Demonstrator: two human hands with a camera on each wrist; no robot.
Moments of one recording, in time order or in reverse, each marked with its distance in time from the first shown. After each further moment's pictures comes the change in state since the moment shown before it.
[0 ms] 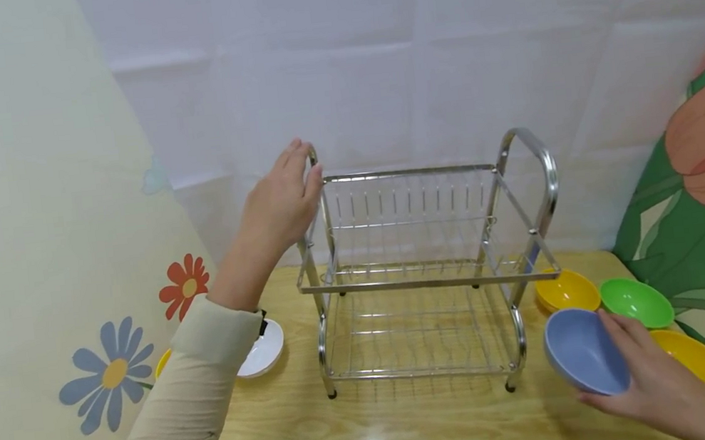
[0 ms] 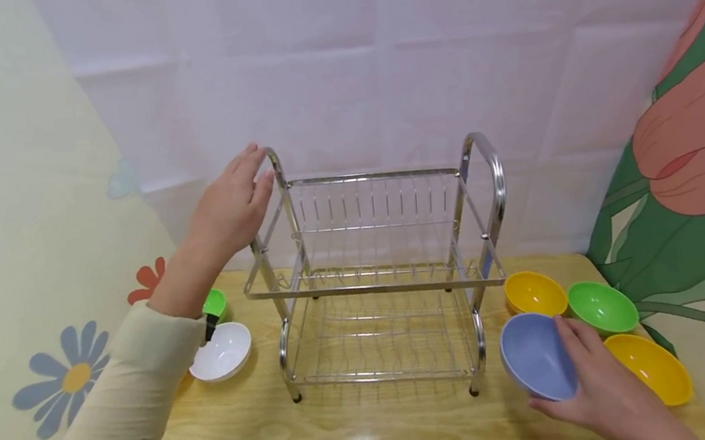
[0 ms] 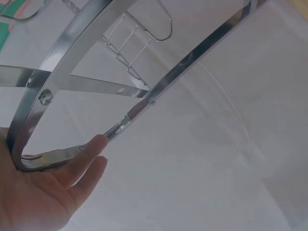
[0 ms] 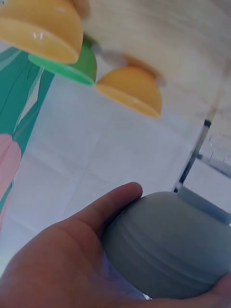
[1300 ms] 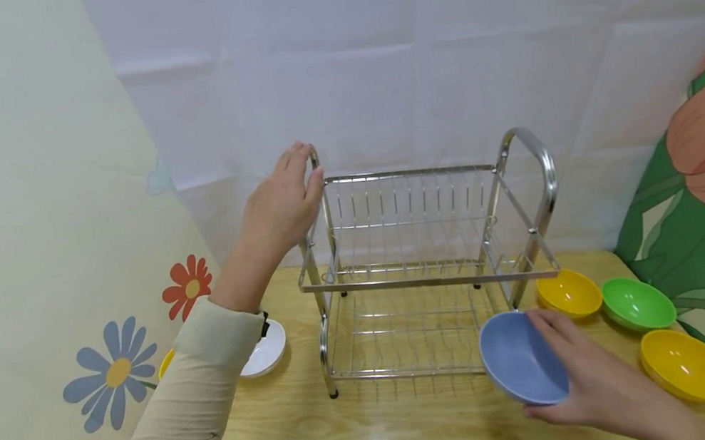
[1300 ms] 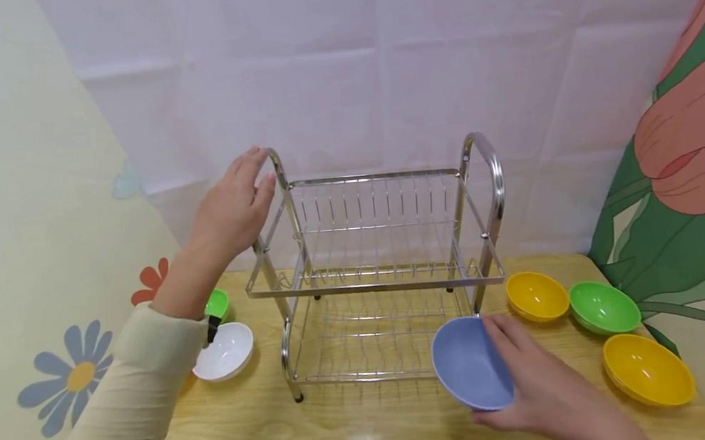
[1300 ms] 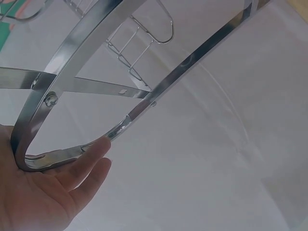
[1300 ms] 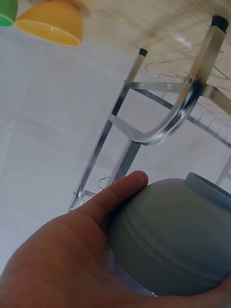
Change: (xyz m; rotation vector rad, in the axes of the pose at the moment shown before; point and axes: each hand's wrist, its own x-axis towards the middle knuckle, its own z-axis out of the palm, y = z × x) left_hand -0.001 -0.001 -0.001 0.026 0.014 -0.013; right_hand 0.012 -0.081 -0.013 0.075 -0.035 -0.221
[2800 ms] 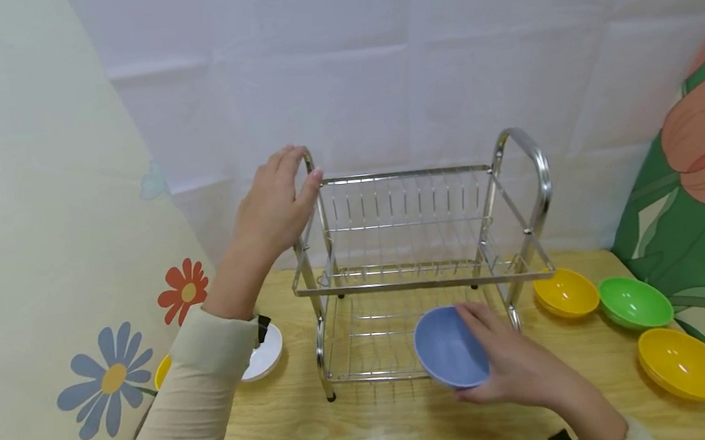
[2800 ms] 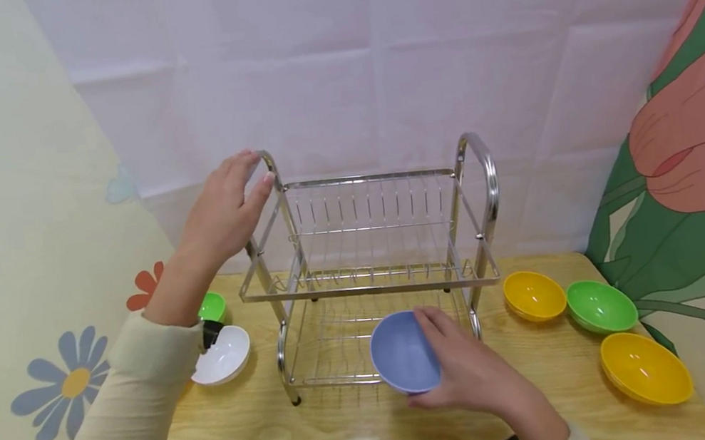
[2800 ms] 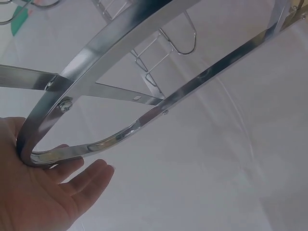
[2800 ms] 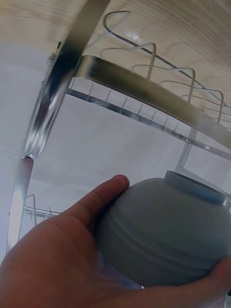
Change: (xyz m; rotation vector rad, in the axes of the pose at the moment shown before) left_hand 0.000 -0.005 0.002 -0.081 0.027 0.021; right_hand 0.055 -0.028 0.048 0.098 0.012 -0.135
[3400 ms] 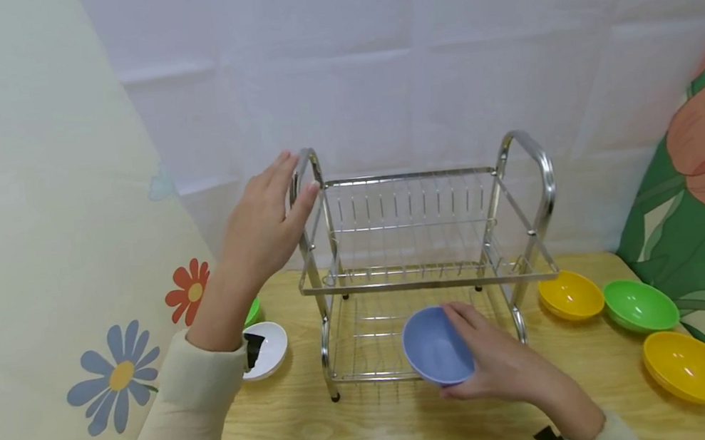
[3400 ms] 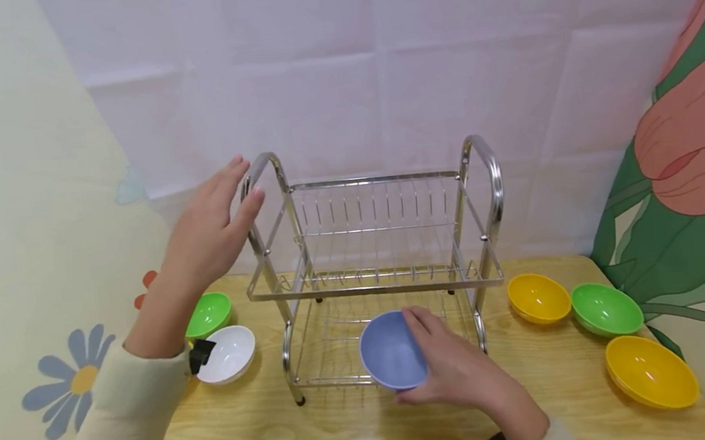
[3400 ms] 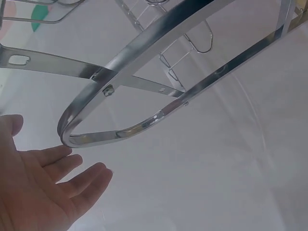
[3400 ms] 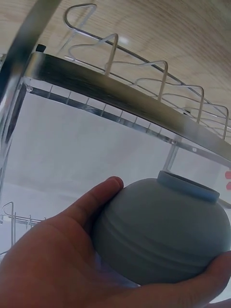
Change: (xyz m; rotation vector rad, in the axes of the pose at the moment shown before) left_hand -0.037 0.001 -0.015 0.022 0.077 0.055; right_hand 0.016 -0.010 0.012 0.014 -0.022 -0.020
